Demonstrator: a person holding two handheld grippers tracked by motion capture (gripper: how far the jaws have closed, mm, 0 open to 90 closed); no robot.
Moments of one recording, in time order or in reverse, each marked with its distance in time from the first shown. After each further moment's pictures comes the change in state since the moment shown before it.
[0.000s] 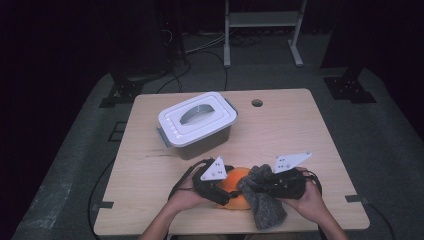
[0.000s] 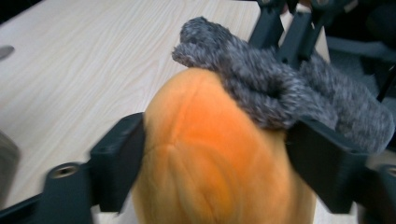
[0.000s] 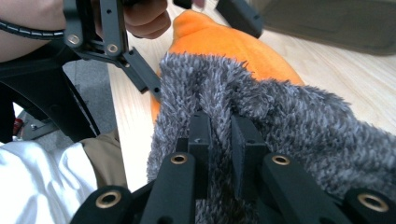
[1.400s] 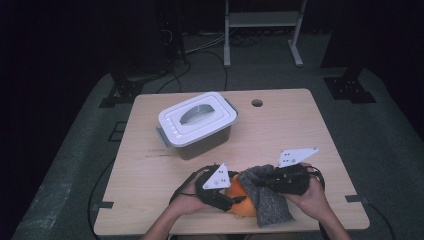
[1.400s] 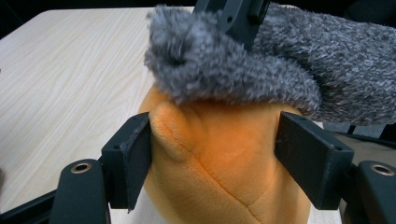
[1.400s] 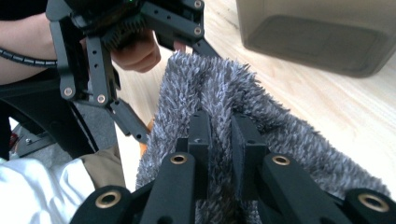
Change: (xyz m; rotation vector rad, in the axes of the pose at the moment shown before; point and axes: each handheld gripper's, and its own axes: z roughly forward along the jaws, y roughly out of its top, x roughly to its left) left arm -0.014 0.004 0.002 -0.024 -0.033 0.043; right arm 0.002 0.013 -0.013 -0.049 -0.023 0.001
